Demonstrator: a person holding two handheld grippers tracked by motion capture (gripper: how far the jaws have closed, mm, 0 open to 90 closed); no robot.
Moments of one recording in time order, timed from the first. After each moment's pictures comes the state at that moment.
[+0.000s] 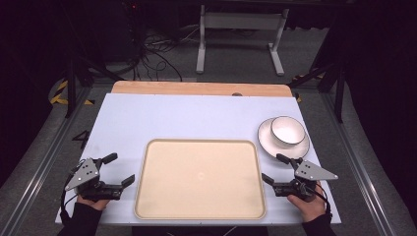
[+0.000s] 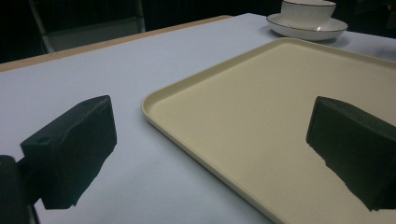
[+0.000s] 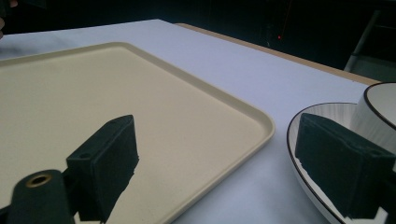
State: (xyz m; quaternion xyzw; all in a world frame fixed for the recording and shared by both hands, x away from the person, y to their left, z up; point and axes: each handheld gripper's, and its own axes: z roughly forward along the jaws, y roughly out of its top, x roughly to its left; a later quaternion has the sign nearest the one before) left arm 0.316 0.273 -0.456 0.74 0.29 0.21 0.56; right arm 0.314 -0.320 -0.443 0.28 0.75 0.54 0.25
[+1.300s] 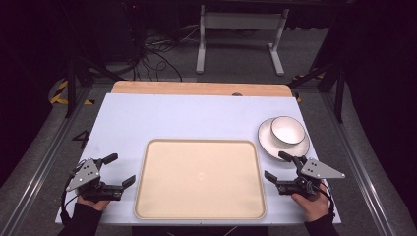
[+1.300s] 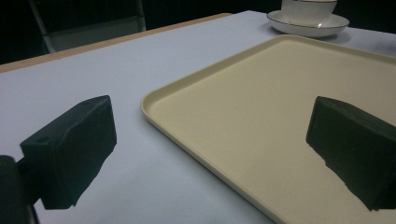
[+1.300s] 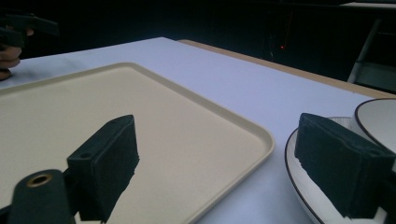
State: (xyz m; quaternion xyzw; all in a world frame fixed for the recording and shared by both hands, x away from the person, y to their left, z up) left arm 0.315 0.271 -0.456 0.75 0.29 0.22 0.56; right arm 0.312 -0.324 -0.430 0.28 0.74 0.56 0.24
